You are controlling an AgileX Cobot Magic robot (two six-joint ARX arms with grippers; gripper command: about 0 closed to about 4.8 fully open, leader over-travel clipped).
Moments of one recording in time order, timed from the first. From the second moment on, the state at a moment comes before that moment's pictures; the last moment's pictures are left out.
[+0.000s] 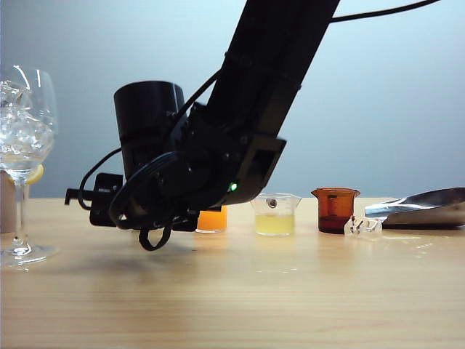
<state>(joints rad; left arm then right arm) -0.02 0.49 0.89 -0.51 0.15 -0.13 0.95 2.32 1.30 0.83 0.56 0.26</state>
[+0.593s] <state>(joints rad) -0.02 0.49 0.89 -0.51 0.16 -0.13 0.93 2.40 1.42 0.76 0.58 0.27</state>
